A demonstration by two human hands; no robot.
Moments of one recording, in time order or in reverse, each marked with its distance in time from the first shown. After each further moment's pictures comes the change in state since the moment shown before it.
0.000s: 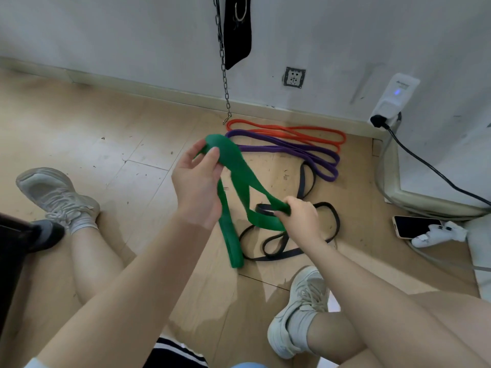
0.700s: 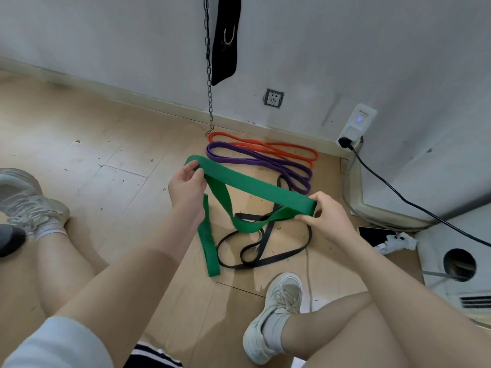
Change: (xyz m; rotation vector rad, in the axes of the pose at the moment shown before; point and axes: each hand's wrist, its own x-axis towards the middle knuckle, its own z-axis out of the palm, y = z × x) left_hand 0.038 -0.035 -0.019 0.214 0.093 -0.069; right_hand -0.014 0.030 -0.102 -0.047 -0.021 0.019
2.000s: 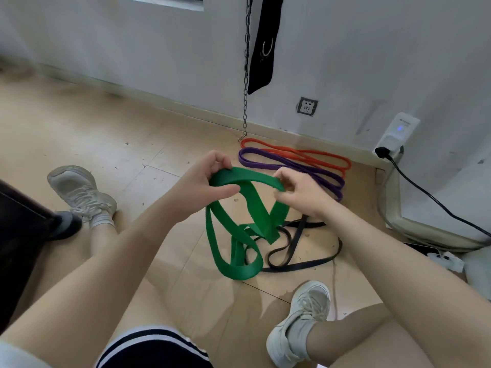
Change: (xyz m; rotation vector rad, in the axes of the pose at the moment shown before) left_hand -0.055 0.082 -0.066 0.640 -0.724 0.359; right_hand 0.018 -0.118 0.009 0.259 -0.277 -0.395
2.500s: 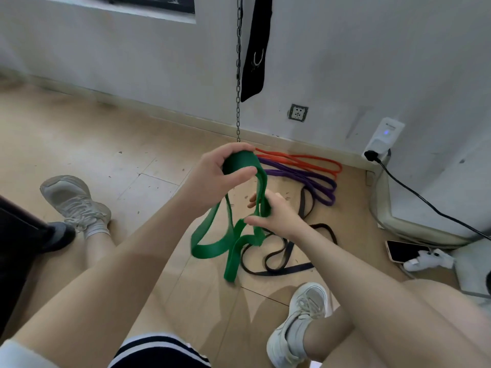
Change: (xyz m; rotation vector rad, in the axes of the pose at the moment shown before) left_hand 0.010 0.019 0.017 0.043 0.146 0.238; right_hand -0.010 -0.002 0.053 0.076 0.053 0.037
